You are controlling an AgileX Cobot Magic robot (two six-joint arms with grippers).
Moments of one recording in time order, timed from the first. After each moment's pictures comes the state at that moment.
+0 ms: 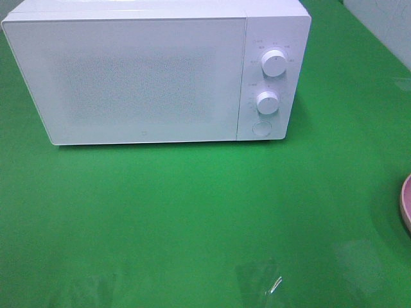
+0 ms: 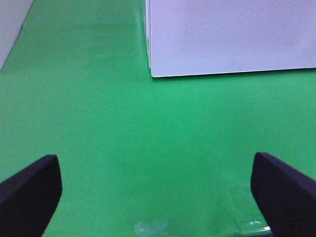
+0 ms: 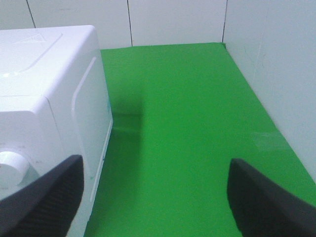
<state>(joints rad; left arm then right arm) 0.06 -0.01 -0.52 -0.18 1.09 0.17 0.00 1.00 -0.55 0.01 -0.19 0.01</state>
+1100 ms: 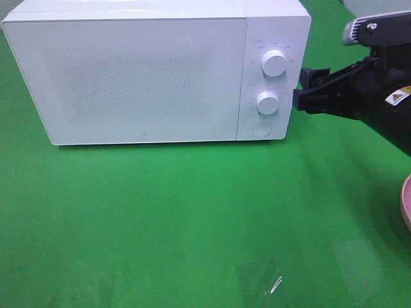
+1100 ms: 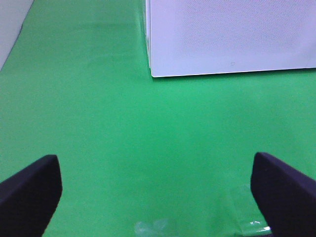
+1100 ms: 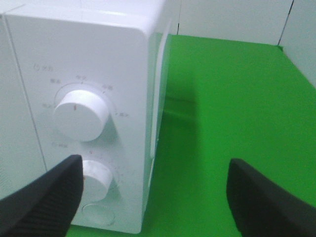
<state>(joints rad) 0.06 -0.01 -0.52 -0.18 1.08 0.17 0.47 1.52 -0.49 0.50 -0.83 -0.39</state>
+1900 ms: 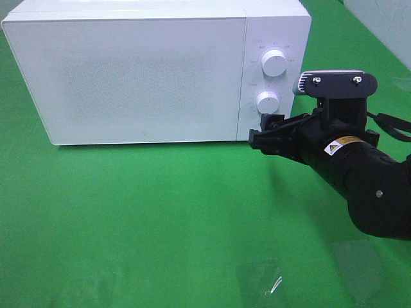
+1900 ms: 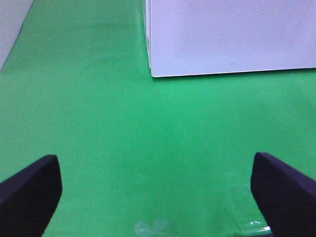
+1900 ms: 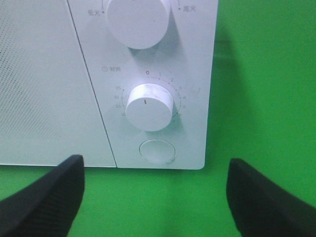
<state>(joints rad) 0.06 -0.01 -0.52 -0.18 1.08 0.17 0.68 1.73 -0.49 0.66 -0.96 -0.19</state>
